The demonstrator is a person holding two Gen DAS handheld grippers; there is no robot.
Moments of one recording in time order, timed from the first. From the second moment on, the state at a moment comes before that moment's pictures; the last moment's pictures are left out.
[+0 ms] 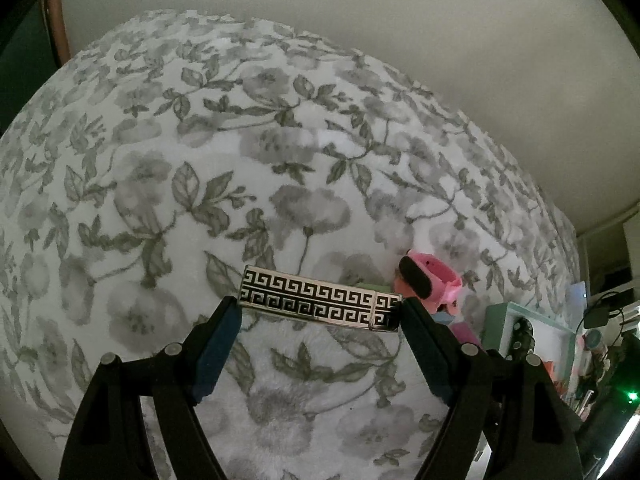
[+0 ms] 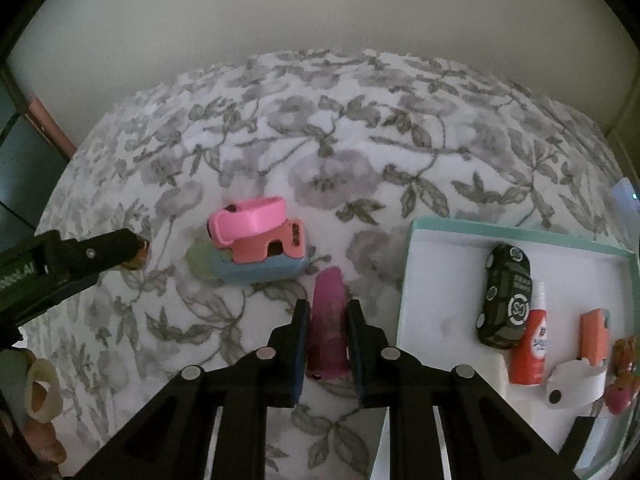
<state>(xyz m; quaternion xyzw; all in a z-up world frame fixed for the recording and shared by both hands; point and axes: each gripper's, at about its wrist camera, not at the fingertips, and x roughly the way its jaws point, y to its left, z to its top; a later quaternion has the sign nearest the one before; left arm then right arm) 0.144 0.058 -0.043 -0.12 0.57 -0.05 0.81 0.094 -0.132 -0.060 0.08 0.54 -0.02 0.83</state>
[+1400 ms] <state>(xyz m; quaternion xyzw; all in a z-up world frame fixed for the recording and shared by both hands) 0.062 -0.135 0.021 0.03 0.52 -0.23 0.82 0.005 -0.301 0.024 0.18 0.44 -0.18 0.86</state>
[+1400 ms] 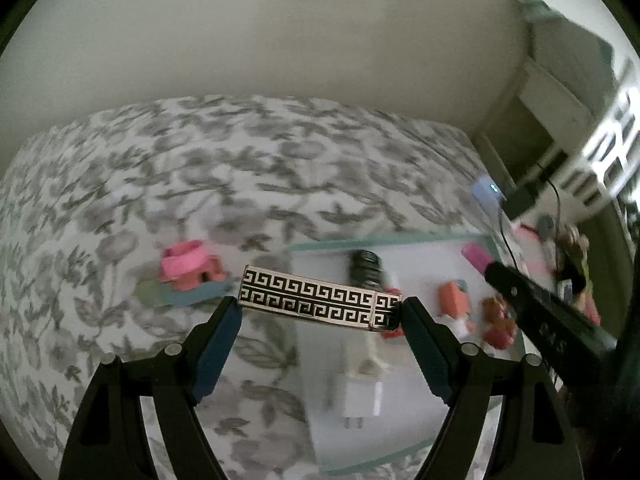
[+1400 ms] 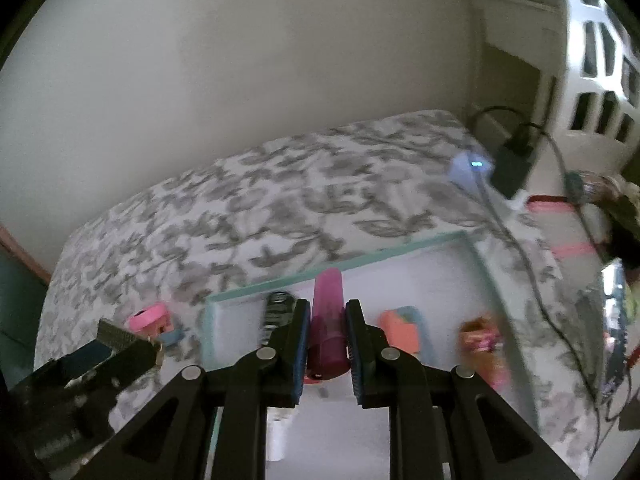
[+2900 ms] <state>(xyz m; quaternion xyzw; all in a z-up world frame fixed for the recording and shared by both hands) 0.038 -0.213 -0.024 0.12 0.55 -0.26 0.78 -0.004 -0.340 -0.030 0.17 0.50 -0.23 0.82</state>
